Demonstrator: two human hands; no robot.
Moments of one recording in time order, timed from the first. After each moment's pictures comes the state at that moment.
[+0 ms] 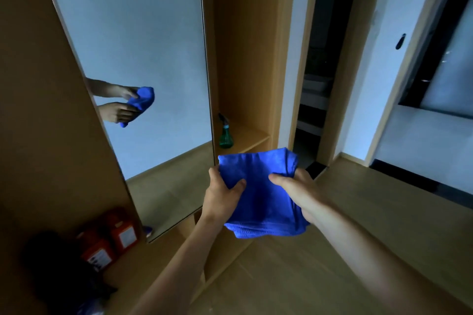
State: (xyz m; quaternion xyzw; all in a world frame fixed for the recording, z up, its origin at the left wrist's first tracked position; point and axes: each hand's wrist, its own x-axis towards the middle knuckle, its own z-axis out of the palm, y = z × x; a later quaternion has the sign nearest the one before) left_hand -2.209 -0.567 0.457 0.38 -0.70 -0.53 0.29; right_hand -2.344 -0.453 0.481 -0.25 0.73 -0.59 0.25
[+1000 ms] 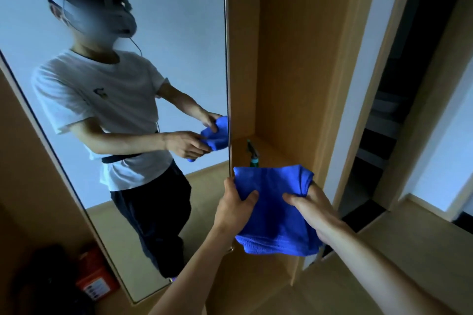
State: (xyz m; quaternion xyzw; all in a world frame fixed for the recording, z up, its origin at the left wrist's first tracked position) left_hand -2.367 -0.748 0.448 0.46 -0.68 -0.48 0.31; right_hand -2.522 -0.657 0.462 -0.36 0.71 -0.53 0.30
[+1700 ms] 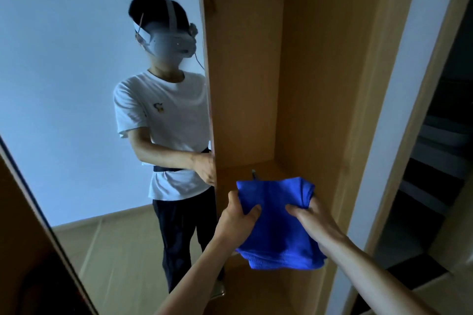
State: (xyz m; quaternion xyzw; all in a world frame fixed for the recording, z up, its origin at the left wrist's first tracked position) left_hand -2.462 -0.798 0.460 0.52 -0.68 -0.39 0.32; right_hand -2.640 -0.743 0.461 -0.43 0.67 -0.51 0.34
